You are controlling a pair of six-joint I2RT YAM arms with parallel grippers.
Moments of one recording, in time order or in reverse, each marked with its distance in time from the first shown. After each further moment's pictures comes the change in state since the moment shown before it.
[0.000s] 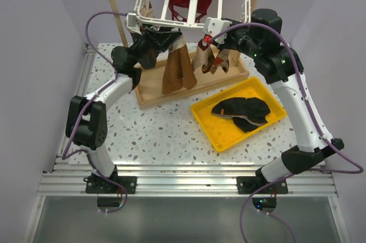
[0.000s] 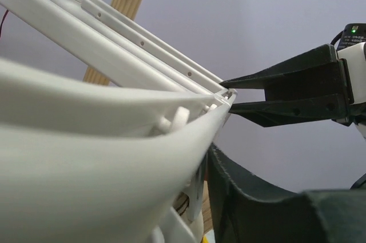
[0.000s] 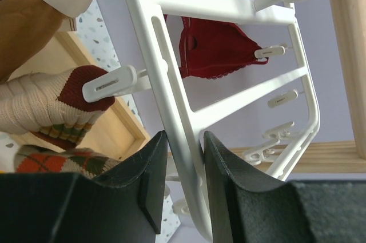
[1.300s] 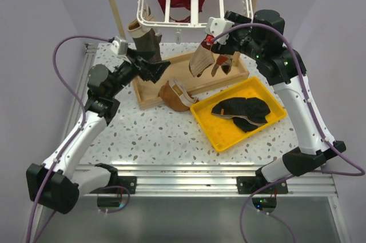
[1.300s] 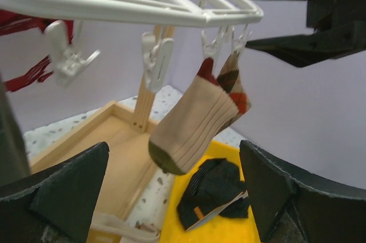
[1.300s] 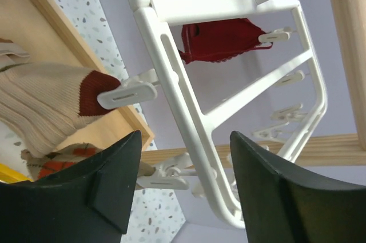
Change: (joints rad) left arm -0.023 -0.628 -0.339 -0.724 -0.166 0.531; right arm -0.001 -0.018 -0.008 -0.010 0.001 0.024
